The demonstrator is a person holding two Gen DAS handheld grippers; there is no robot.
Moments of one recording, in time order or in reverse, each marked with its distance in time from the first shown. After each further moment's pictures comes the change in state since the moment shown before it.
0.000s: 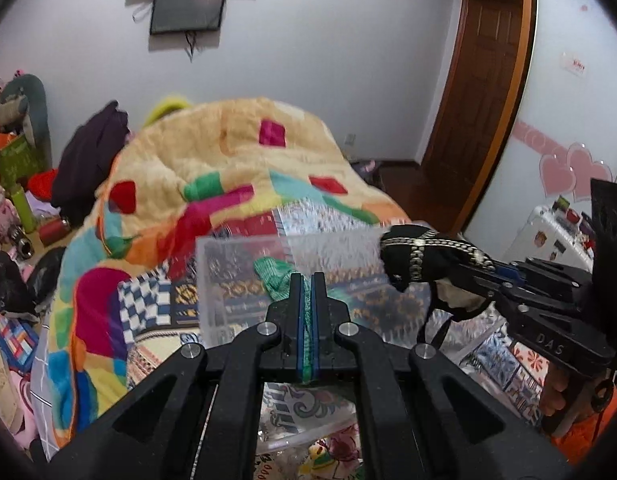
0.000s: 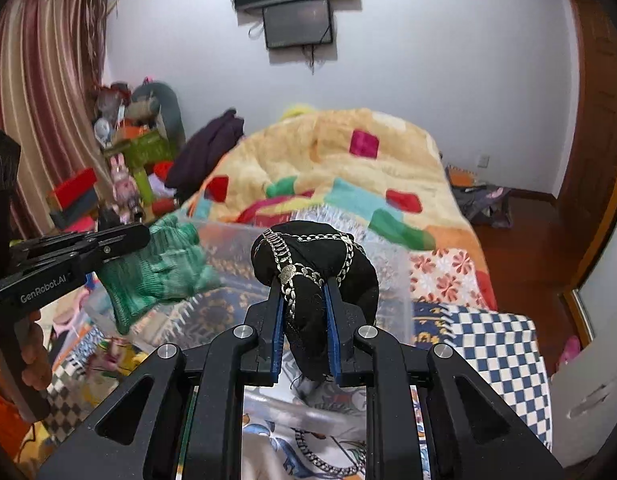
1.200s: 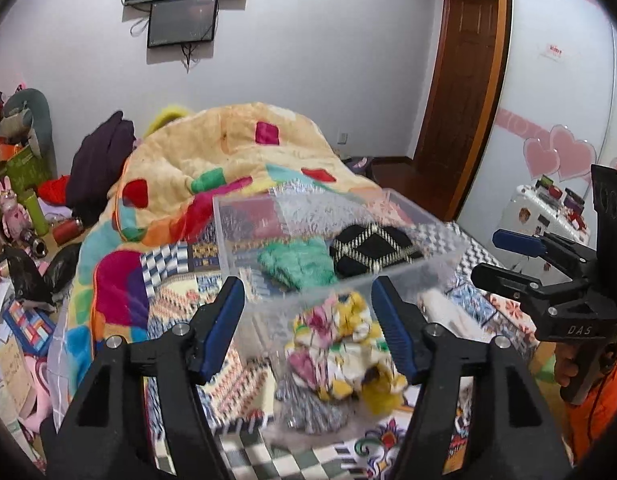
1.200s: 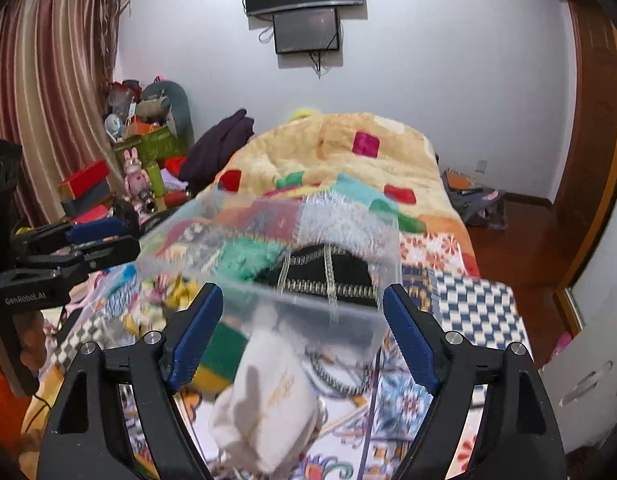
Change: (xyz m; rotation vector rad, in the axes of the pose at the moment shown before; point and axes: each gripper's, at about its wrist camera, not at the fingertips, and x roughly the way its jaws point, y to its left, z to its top) left arm -0.072 -0.016 -0.052 0.046 -0.022 0.004; right arm -0.060 0.013 -0.034 -0.014 -0.027 -0.015
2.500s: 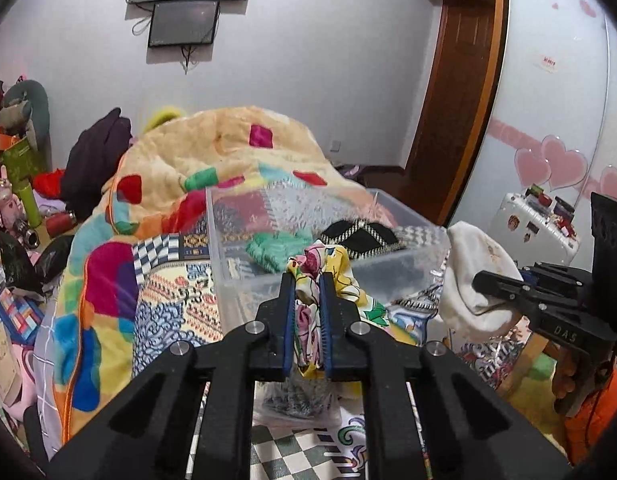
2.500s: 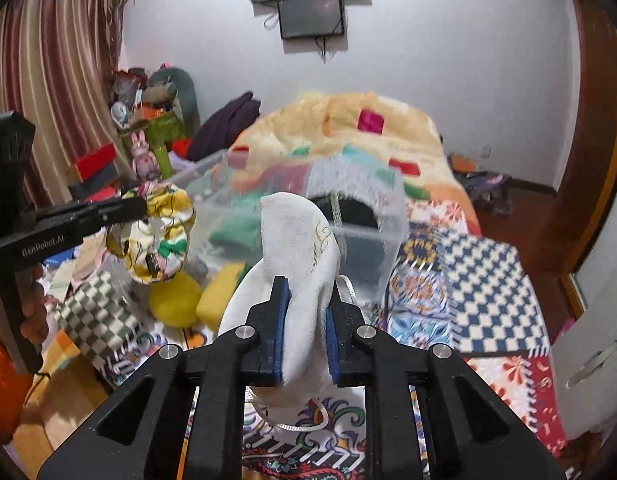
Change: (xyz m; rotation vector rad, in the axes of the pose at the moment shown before) left arm -0.015 -0.004 -0.011 -0.026 -0.059 -0.034; right arm -0.029 0.002 -0.032 0.003 -0.009 0.013
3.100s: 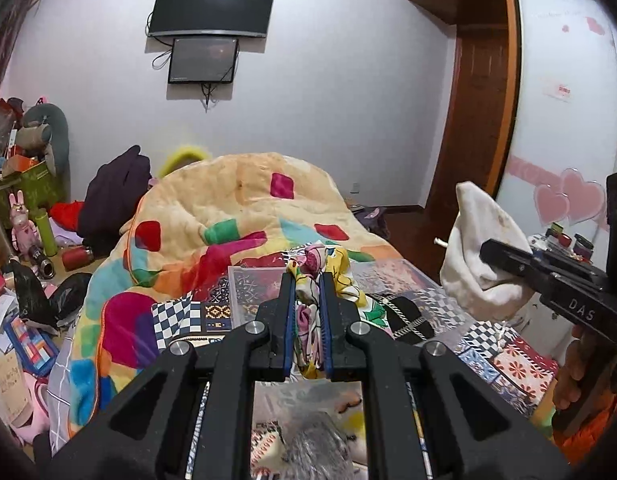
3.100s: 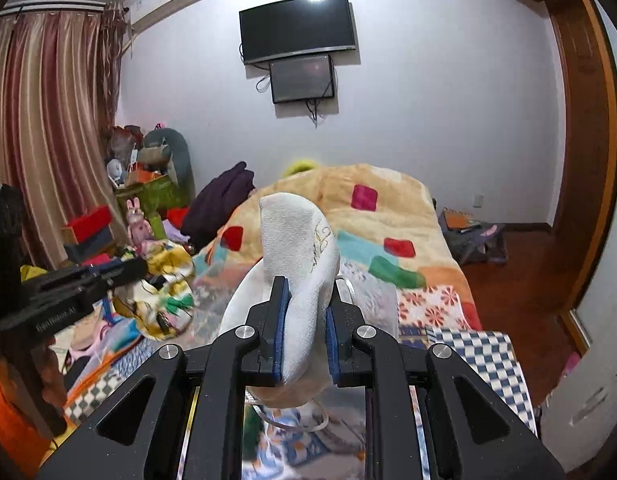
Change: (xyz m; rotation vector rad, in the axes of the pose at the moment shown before) left arm 0.010 0.012 0.052 -0.018 -0.127 0.080; right arm 0.009 0.004 0.070 0.024 -0.203 -0.013
